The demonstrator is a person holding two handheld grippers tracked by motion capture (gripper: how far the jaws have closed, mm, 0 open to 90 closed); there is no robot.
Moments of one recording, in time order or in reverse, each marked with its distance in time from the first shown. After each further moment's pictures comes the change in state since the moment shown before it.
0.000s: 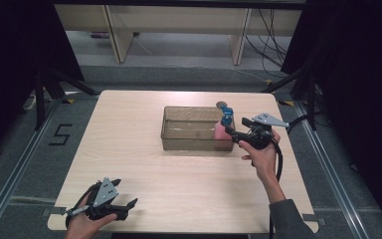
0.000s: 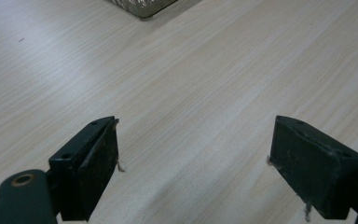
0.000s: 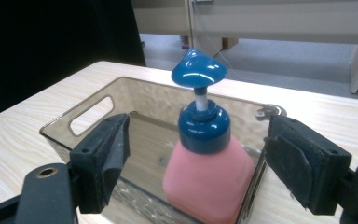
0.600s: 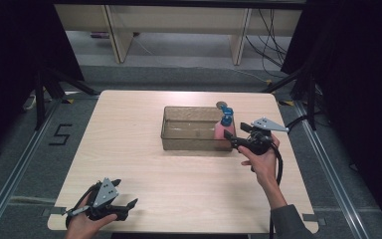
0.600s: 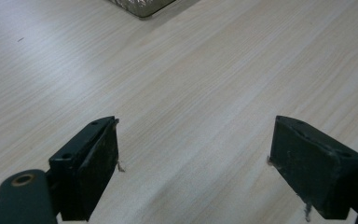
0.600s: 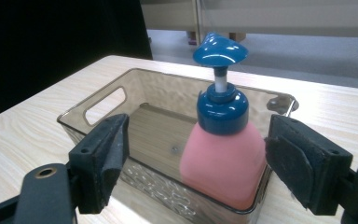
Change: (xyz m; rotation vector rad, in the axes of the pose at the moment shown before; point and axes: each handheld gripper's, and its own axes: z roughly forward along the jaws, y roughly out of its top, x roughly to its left) left arm 0.000 0.000 0.001 0.001 0.009 0.003; right arm 0.010 -0.008 -0.008 0.012 0.025 0.004
